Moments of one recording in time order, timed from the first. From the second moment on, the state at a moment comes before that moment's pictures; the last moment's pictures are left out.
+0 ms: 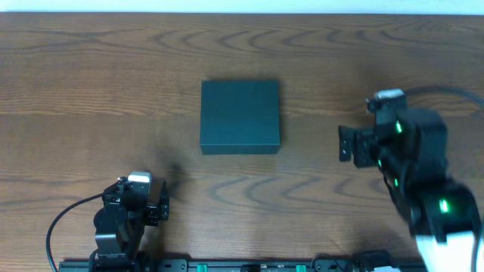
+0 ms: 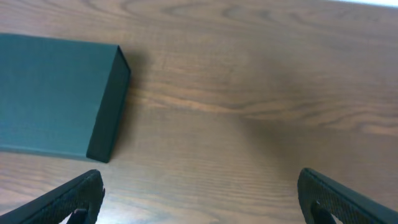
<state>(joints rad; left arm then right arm) 0.02 0.01 0.16 -0.68 0.06 0.15 0.15 0.89 1.01 -0.82 0.05 0.00</state>
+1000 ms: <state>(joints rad) 0.02 0.01 0.16 -0.67 0.05 0.15 0.15 0.02 0.13 -0.45 0.08 -0.04</state>
